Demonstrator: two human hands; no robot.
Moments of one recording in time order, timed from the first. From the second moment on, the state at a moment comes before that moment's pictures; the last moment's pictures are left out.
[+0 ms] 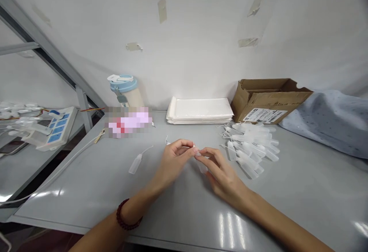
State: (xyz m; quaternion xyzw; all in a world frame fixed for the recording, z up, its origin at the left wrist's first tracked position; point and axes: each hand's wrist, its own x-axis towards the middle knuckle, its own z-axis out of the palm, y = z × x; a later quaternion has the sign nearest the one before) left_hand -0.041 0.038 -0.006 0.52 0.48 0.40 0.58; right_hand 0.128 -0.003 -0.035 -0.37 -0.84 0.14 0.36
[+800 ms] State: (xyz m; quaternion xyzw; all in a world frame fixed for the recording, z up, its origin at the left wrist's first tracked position) left_hand -0.051 0.047 -0.003 0.62 0.46 0.33 0.54; right_hand 0.127 -0.005 -0.036 -0.40 -0.85 0.15 0.29
